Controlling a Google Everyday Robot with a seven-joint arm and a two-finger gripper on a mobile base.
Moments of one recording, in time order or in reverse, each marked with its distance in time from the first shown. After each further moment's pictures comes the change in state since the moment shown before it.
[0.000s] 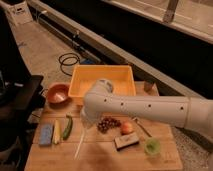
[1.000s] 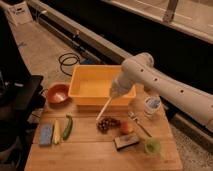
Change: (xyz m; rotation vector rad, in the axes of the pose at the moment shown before) arm 0.148 0.075 -0.076 0.101 0.112 0.241
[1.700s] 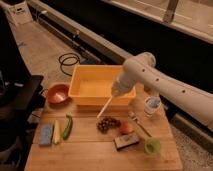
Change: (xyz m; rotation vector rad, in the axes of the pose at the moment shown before) arm 0.035 0.006 -0.013 0.008 0.066 0.070
